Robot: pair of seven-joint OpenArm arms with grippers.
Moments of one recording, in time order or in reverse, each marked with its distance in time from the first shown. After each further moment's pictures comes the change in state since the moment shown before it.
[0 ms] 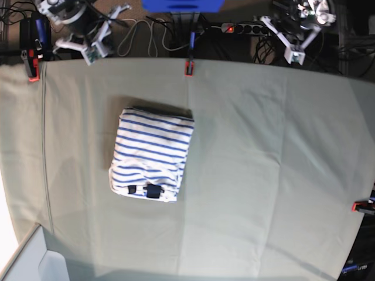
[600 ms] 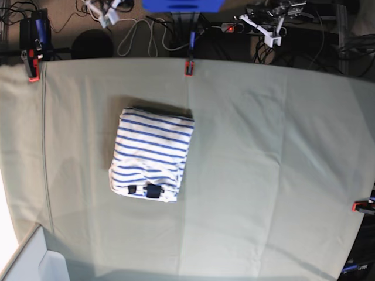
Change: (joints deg) left arm -24.9 -14.0 -0.2 -81.5 8.1 10.2 -48.2; right arm 14.7 5.7 -0.3 -60.6 -0.3 -0.4 22.4
